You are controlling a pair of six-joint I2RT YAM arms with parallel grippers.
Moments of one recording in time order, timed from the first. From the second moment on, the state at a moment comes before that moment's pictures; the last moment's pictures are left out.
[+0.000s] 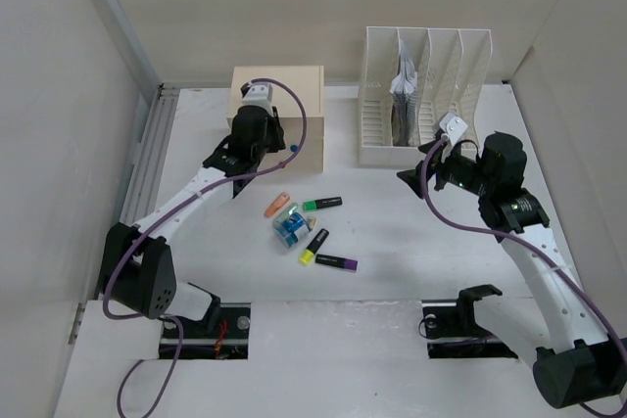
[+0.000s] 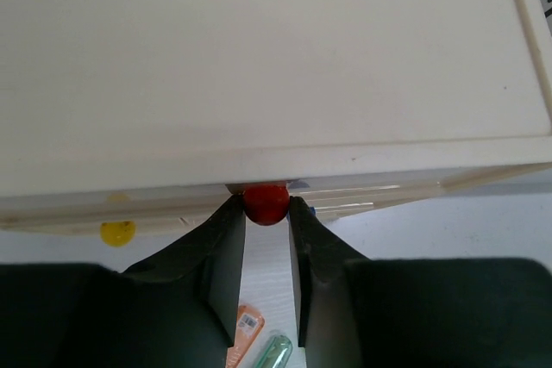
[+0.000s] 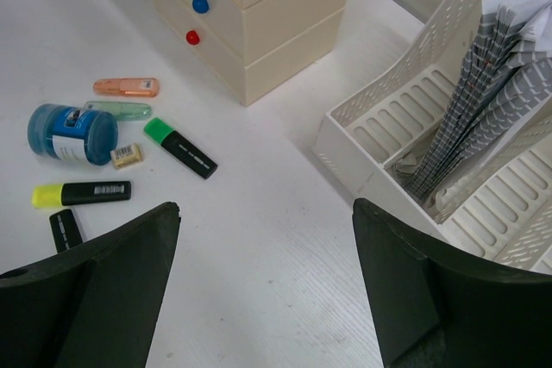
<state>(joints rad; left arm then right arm) -0.45 1.40 1.05 -0.05 -0.20 -0.33 0.19 0.90 0.87 -0.25 -0.62 -0.26</state>
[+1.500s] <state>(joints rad) -0.65 1.07 0.83 -0.26 -0.31 -0.43 0.19 0.90 0.87 -0.25 -0.66 -0.24</state>
